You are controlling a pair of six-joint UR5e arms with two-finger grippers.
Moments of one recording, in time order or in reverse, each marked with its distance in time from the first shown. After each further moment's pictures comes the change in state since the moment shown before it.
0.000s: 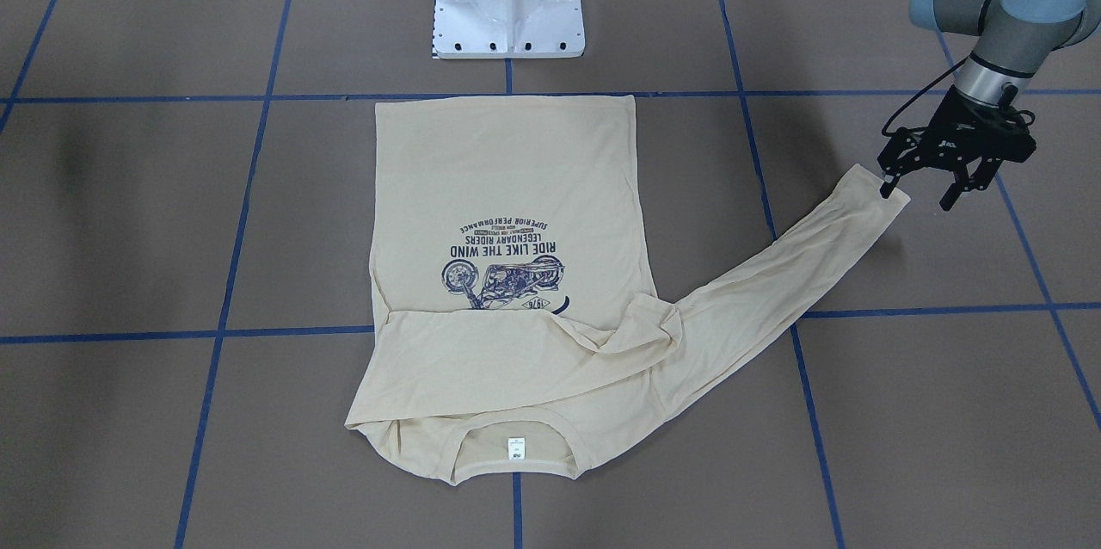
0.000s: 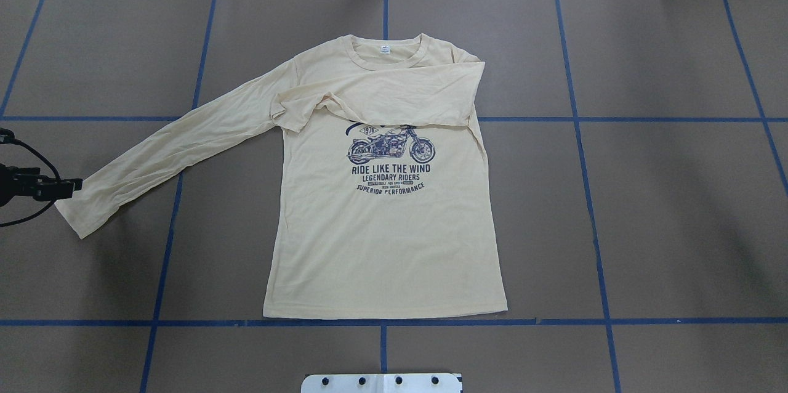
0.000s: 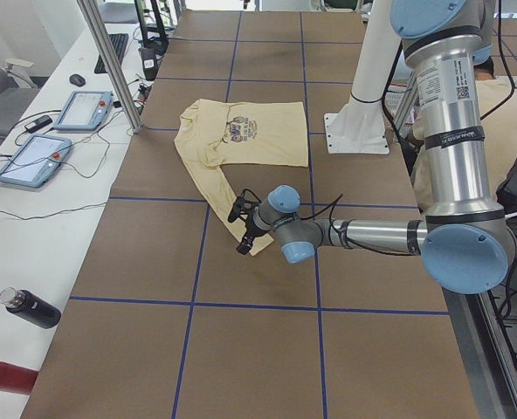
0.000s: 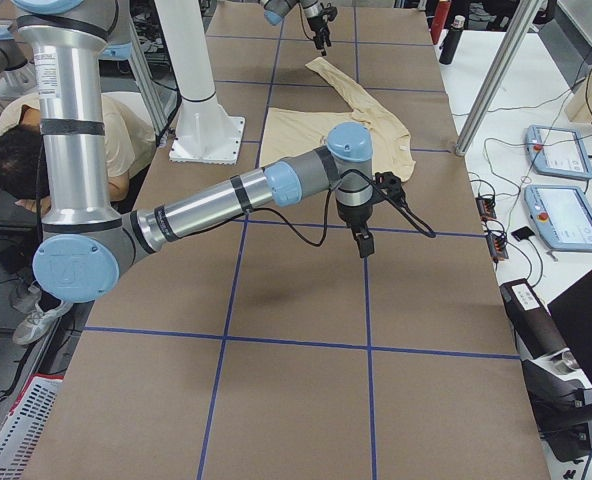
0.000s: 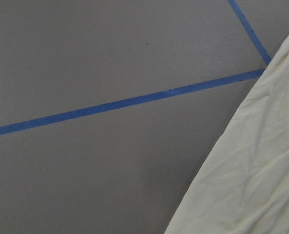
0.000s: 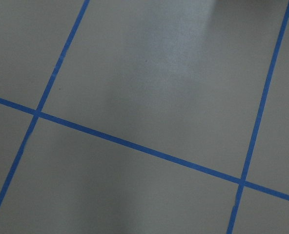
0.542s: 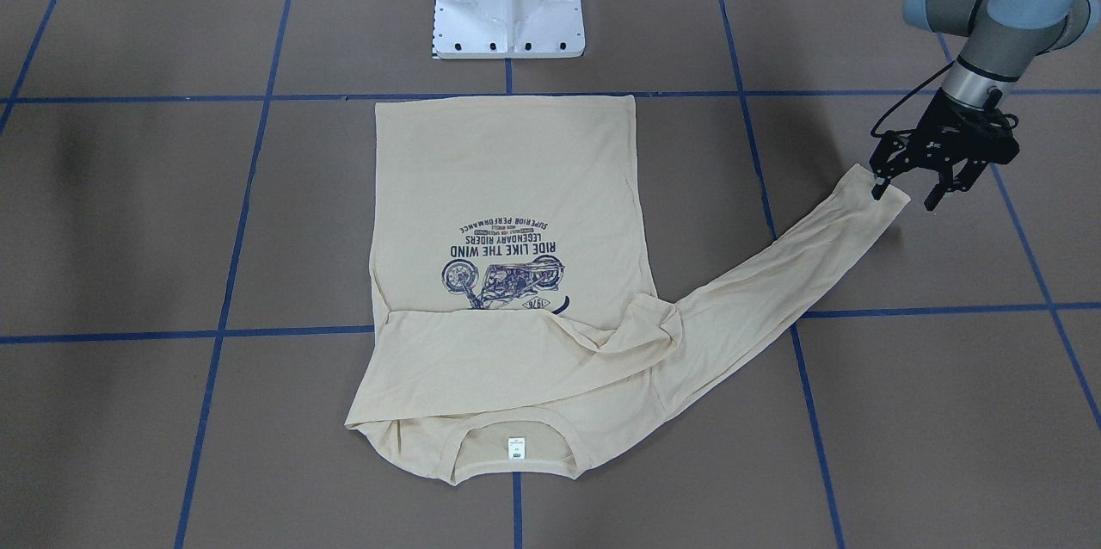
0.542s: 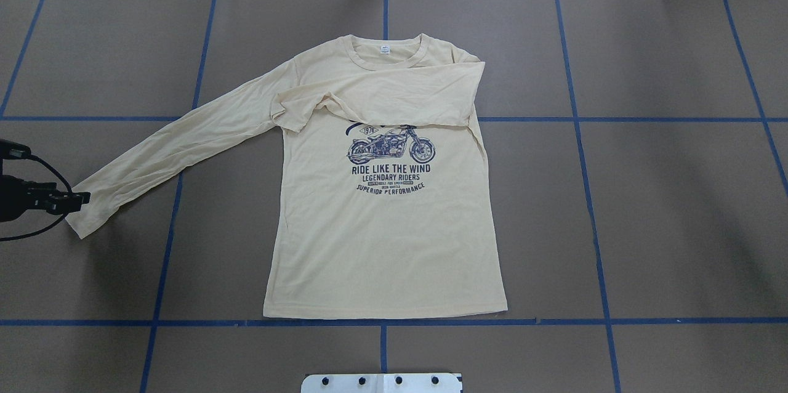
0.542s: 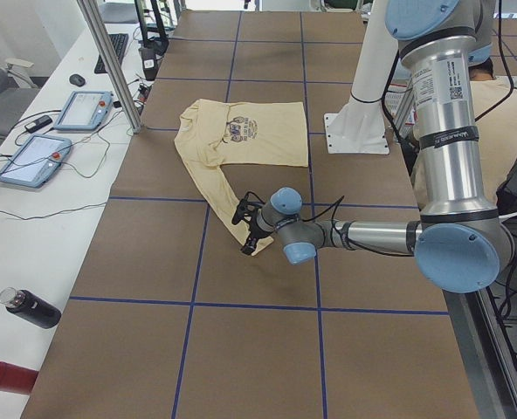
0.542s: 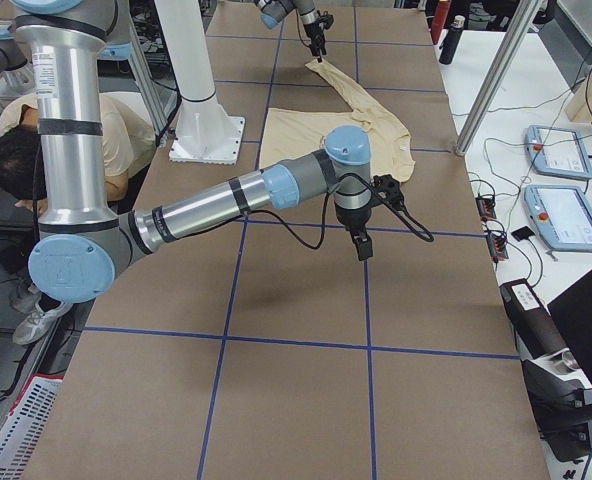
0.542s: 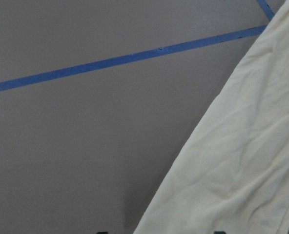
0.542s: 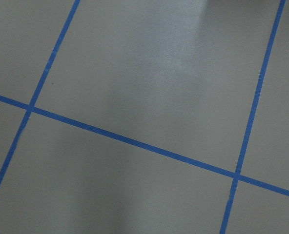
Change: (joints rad) left arm 0.049 0.000 0.023 -0.003 0.008 -0.006; right arm 0.002 -0.005 -0.002 0.004 -0.001 0.000
